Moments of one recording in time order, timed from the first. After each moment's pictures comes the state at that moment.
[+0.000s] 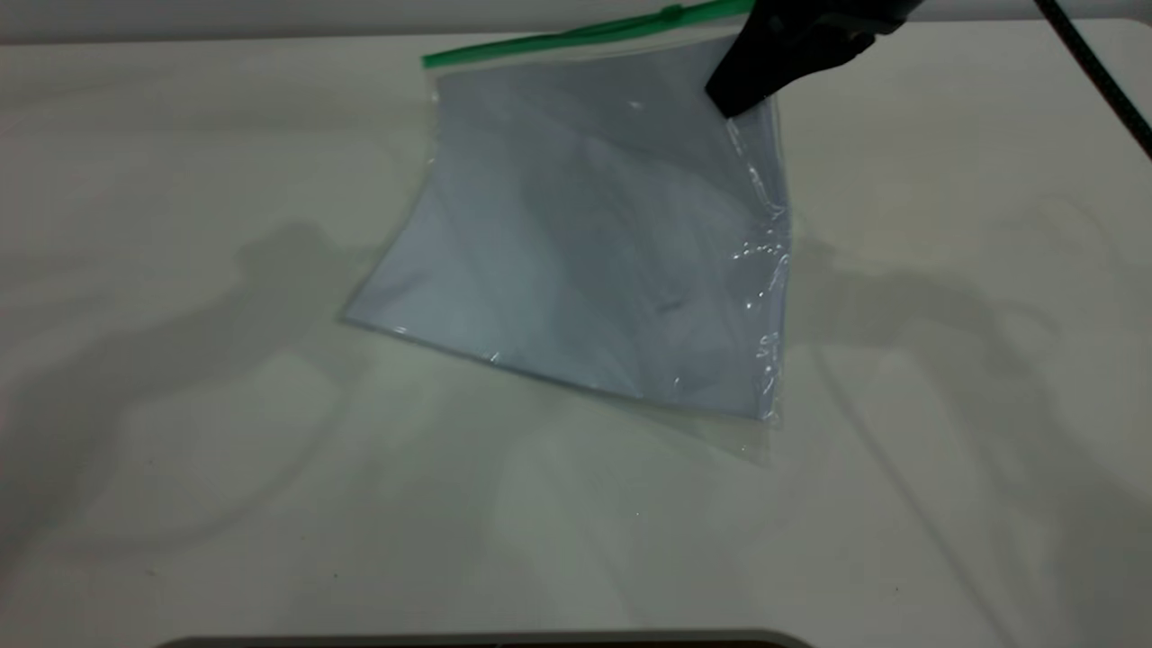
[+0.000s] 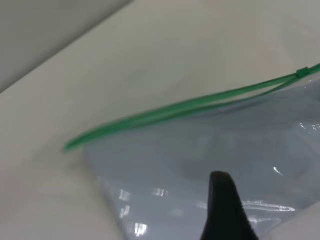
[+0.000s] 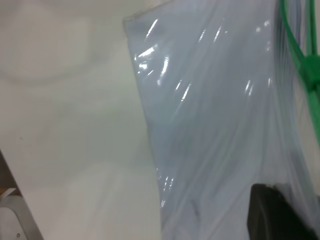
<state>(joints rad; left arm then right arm) -0.12 1.73 -1.11 -1.14 0.60 1.52 0.27 2.04 -1.22 0.98 0.65 -1.33</state>
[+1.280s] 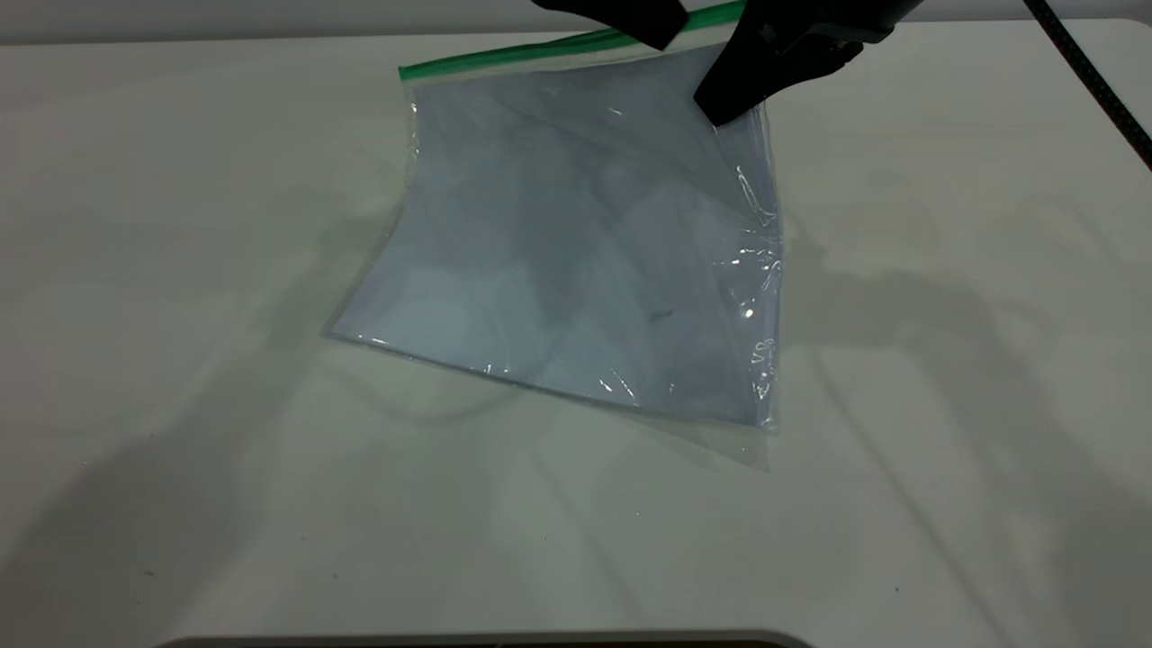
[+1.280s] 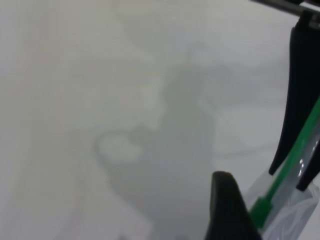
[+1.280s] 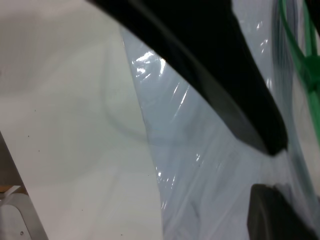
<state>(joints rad) -0.40 2.34 -1.77 -1.03 0.92 1.55 0.28 2.04 -1.22 1.00 0.66 -1.37</state>
